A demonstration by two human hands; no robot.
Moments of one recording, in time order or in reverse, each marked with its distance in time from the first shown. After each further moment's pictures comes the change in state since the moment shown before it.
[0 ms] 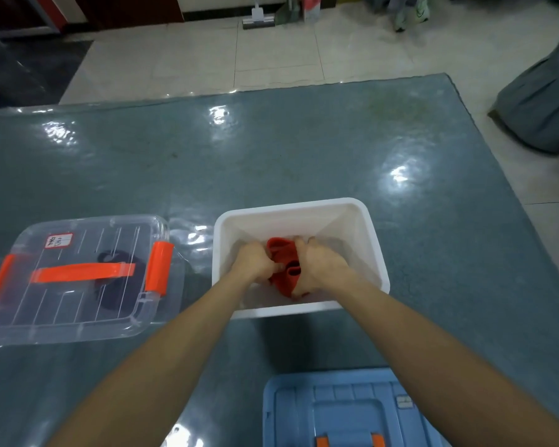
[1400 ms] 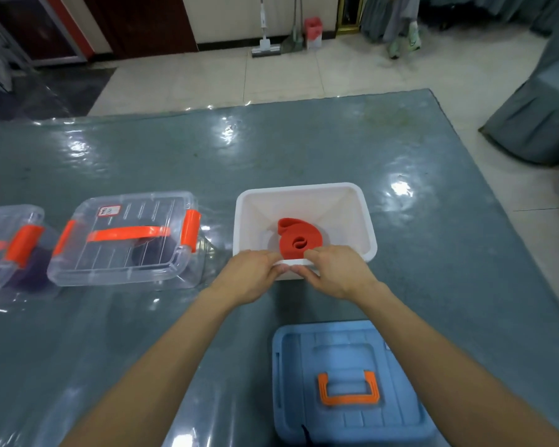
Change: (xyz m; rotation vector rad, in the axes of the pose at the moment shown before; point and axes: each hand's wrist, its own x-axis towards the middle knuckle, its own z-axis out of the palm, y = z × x) left_hand -0.146 -0.035 -0.007 0.562 0.153 0.528; right_hand -0.132 0.000 0.007 -0.116 0.335 -0.287
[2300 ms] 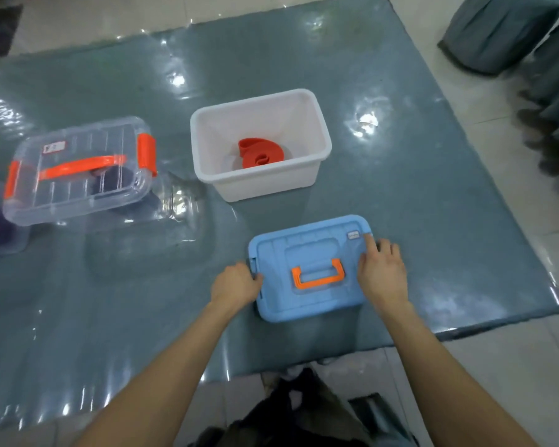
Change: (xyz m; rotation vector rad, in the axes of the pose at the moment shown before) left_hand -0.127 0.050 0.142 -0.140 -0.297 -0.497; right_hand -0.234 0.007 0.117 0.022 0.094 0.814
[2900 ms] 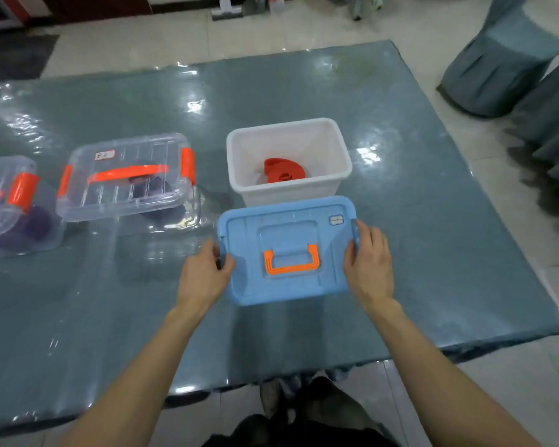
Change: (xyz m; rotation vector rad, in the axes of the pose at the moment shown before) left_hand -0.027 -0.083 -0.068 -0.466 0.480 0.098; right_hand -0.012 -0.085 -0.052 0.381 0.365 -0.157
